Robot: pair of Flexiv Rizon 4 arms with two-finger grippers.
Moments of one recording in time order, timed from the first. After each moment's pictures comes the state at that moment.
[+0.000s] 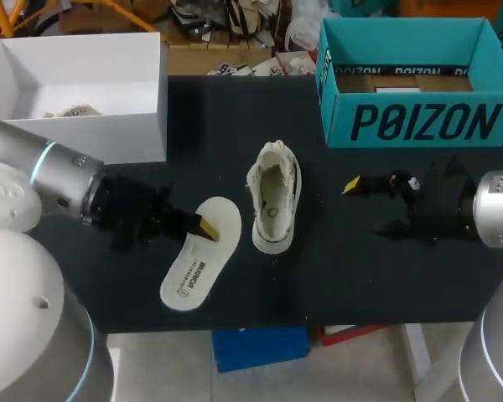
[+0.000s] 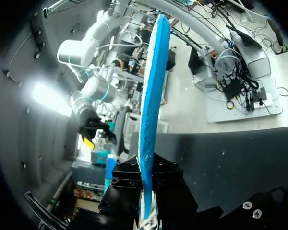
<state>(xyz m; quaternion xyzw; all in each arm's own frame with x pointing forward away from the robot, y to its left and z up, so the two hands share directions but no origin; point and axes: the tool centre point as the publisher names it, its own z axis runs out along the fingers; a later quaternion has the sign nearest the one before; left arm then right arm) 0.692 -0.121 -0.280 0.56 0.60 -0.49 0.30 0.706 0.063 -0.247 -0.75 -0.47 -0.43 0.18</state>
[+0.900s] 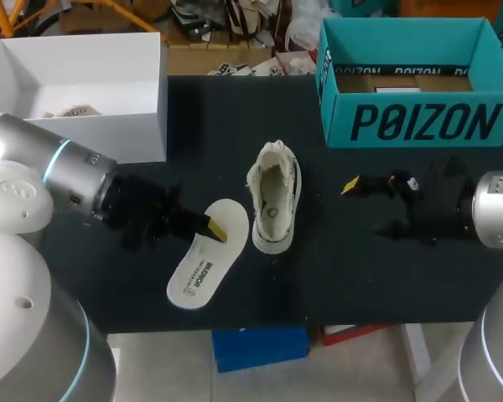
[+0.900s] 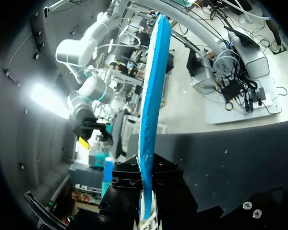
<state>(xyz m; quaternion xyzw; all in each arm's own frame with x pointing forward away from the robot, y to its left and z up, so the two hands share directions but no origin) 0.697 -0.133 -0.290 0.57 0.59 -0.49 0.29 0.706 0.064 -0.248 -0.75 -0.47 -0.43 0.17</state>
